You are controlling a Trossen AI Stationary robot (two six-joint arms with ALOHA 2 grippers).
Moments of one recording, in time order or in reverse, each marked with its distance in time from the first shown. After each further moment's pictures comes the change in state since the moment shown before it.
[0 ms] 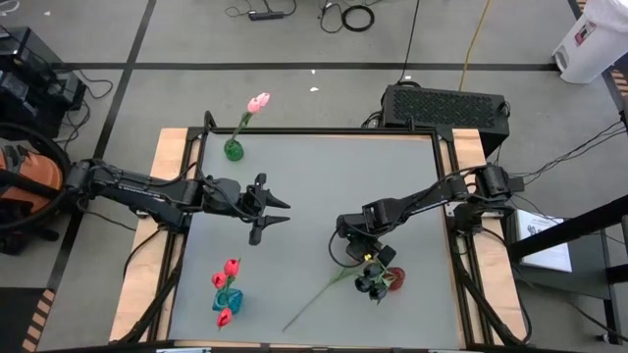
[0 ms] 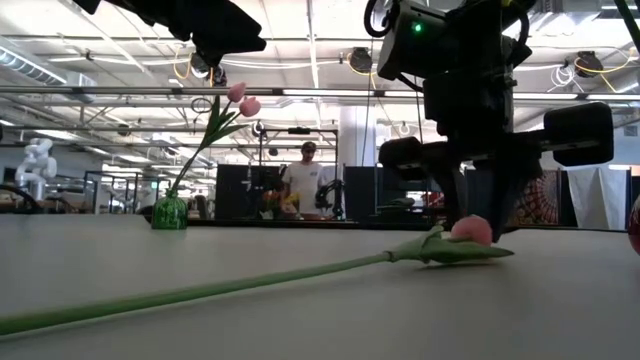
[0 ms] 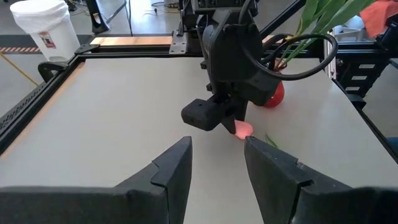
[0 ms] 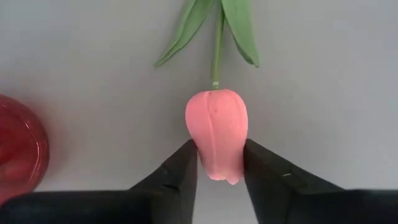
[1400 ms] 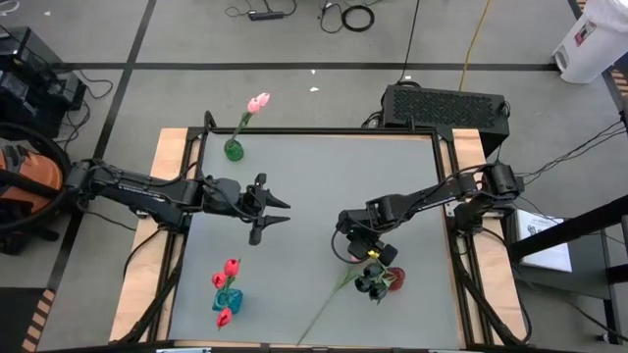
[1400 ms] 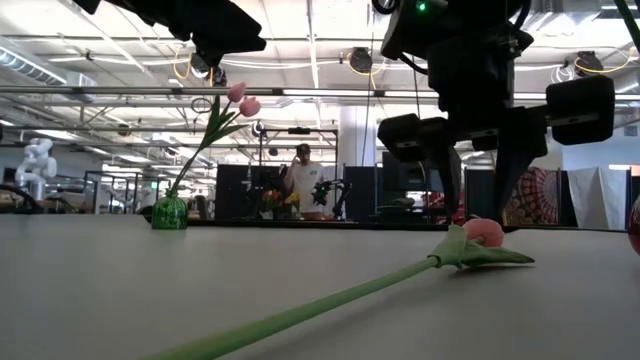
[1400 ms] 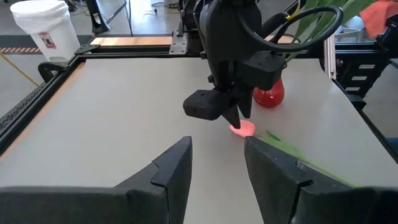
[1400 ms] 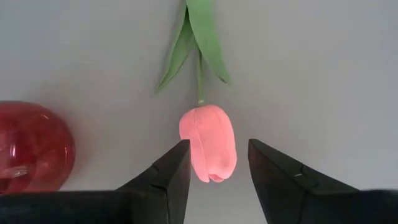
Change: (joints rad) left arm 0.000 0.000 0.000 0.001 0.000 0.000; right arm -0.006 -0.065 0.000 0.001 -0.055 -0.029
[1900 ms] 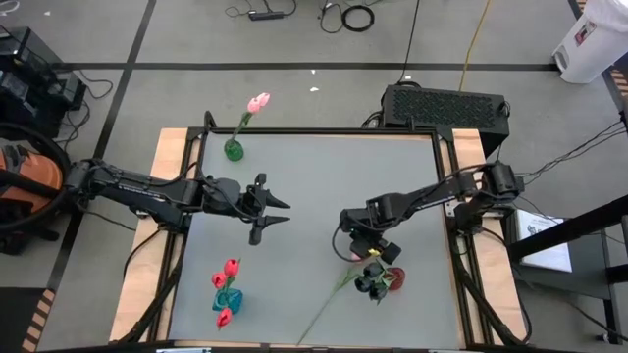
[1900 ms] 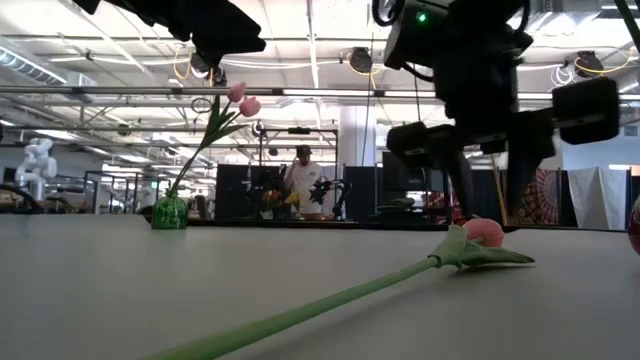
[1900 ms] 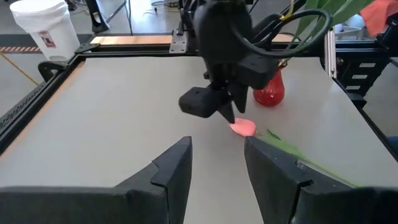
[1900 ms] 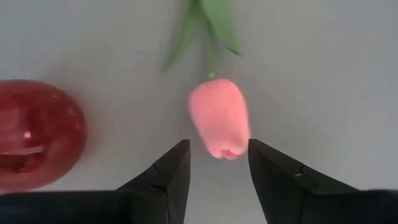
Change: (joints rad) left arm 0.000 0.000 0.000 -0.005 0.000 0.001; right arm -0.025 0.001 0.000 -0.065 -0.005 -0.001
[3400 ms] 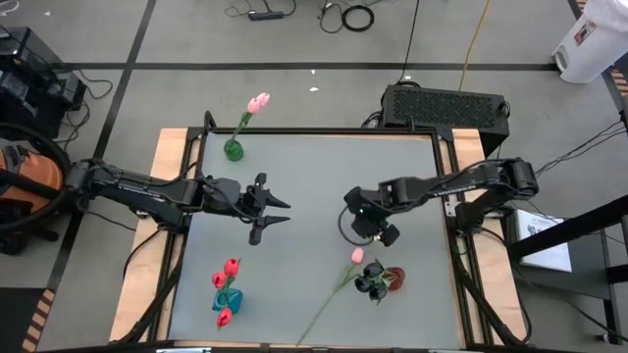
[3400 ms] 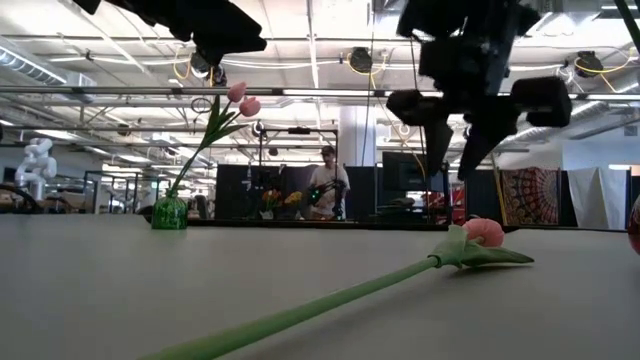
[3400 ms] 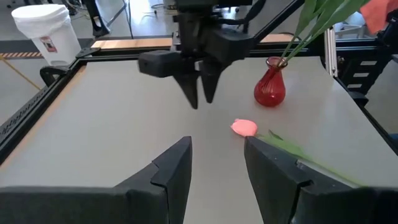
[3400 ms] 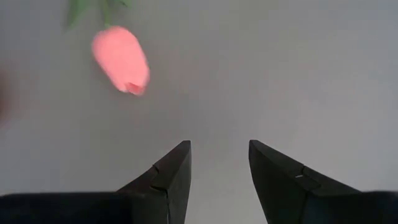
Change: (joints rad) left arm 0.001 0.001 0.000 0.007 0.000 0.024; right arm -0.061 -0.169 -0.001 -0.052 0.263 0.007
